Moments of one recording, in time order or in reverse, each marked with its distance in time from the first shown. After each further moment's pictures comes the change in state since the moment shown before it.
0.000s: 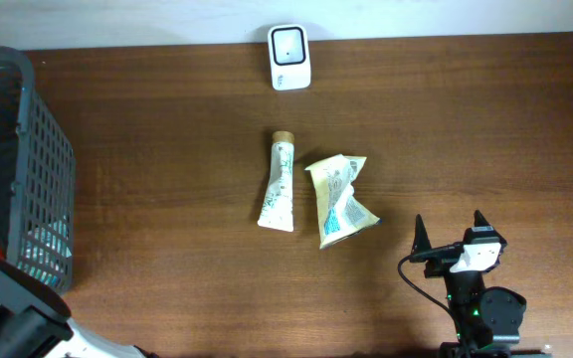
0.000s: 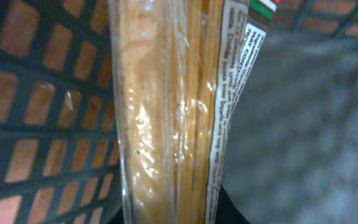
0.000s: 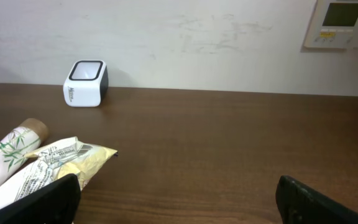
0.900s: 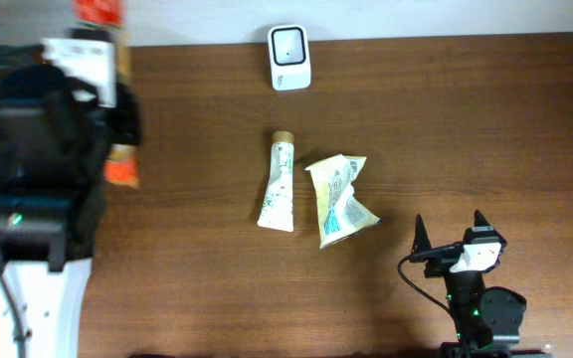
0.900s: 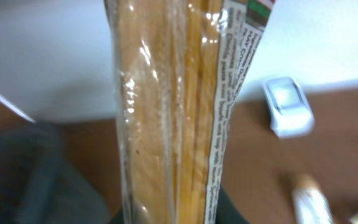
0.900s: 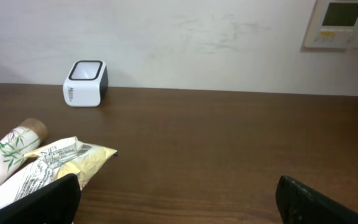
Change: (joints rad) left arm -0.838 -0.635 0.000 -0.142 -0.098 -0.333; right arm 0.000 0.000 0.000 0.000 -0.001 0.000
